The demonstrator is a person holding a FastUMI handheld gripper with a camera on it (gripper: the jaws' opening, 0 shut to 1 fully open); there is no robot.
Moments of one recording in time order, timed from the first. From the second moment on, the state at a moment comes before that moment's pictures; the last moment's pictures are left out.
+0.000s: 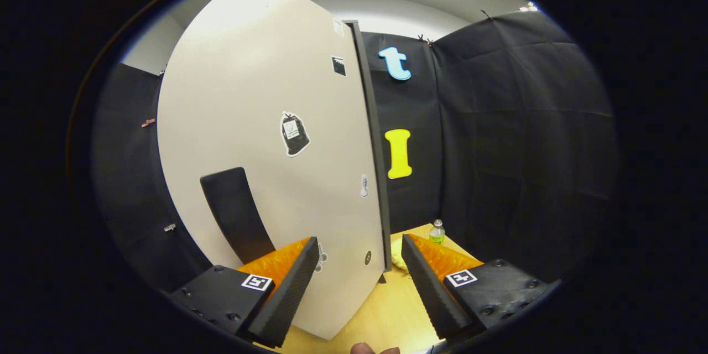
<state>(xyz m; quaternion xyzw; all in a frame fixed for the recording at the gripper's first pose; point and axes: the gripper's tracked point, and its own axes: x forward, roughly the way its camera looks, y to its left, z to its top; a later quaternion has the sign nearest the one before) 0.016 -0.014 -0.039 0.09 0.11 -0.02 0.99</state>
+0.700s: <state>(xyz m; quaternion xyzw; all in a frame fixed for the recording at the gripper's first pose) 0.028 0.063 -0.032 0.04 0.08 0.03 1.00</state>
